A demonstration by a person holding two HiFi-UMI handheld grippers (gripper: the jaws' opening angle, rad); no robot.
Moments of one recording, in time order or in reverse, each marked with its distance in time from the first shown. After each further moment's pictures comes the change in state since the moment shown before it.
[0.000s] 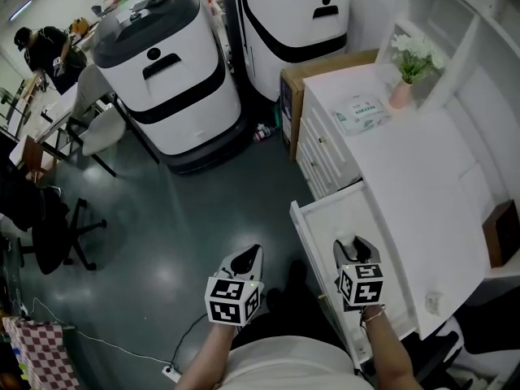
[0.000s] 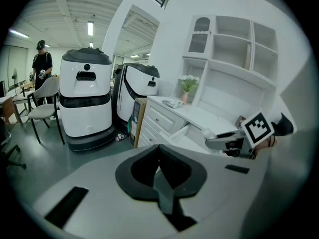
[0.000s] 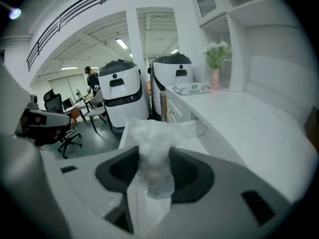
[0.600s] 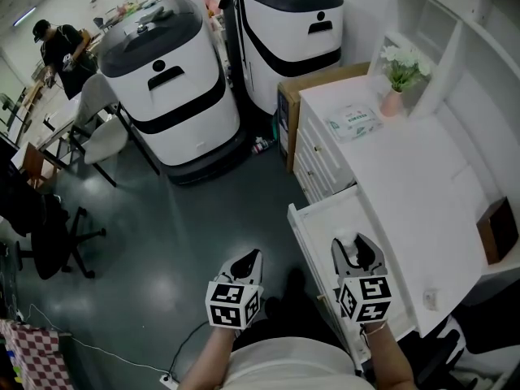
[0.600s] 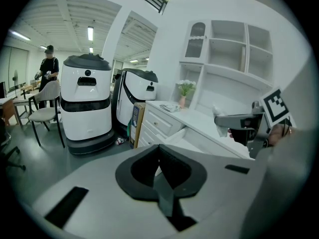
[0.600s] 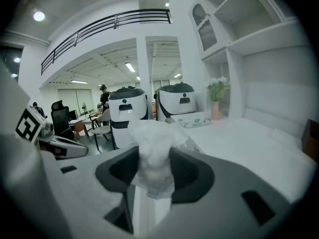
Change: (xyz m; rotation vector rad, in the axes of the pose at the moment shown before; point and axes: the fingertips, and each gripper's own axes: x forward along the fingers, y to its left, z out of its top) left arm -0.023 -0.012 0.001 0.015 -0.054 -0.002; right arm -0.079 0.032 0.067 -0.036 -0.279 0.022
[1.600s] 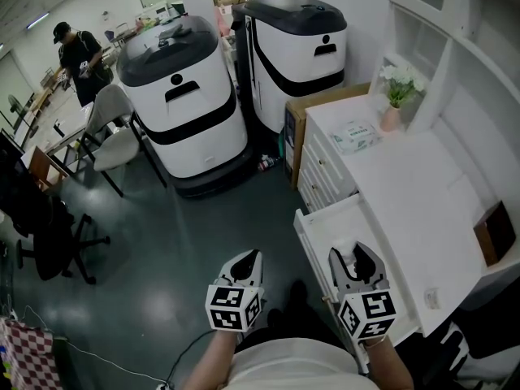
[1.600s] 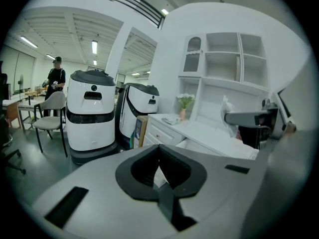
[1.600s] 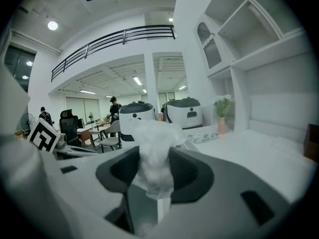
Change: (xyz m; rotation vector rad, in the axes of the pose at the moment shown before) left arm -0.047 0.004 0.024 0.014 -0.150 0.025; right arm -0.058 0.053 0.039 -0.016 -0.155 0.060
